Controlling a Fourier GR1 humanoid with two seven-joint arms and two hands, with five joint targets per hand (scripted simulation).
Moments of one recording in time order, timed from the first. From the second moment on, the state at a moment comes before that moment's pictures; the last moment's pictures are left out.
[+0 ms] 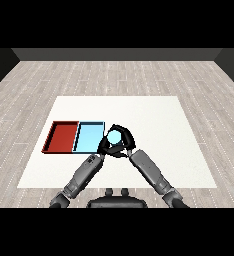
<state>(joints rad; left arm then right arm) -0.42 0.00 -0.47 -1.13 0.33 0.24 -0.28 -0.50 0.00 0.47 -1.31 -0.17 -0.31 -0.22</state>
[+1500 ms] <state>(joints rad) -0.50 0.01 -0.55 -1.07 0.36 0.51 -0.31 -0.51 -0.01 0.47 -1.34 -0.24 -0.32 -0.20</state>
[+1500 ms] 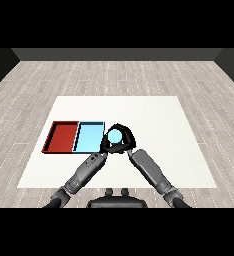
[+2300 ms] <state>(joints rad) -0.52 0.00 -0.50 -1.02 0.36 0.55 -0.49 -0.43 -0.02 0.42 -1.43 -0.17 -0.31 -0.16</state>
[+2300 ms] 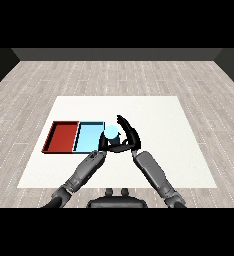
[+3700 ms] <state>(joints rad) -0.71 0.25 -0.23 -0.56 0.21 0.50 -0.30 -0.16 -0.16 0.11 -1.70 -0.35 -0.08 -0.25</state>
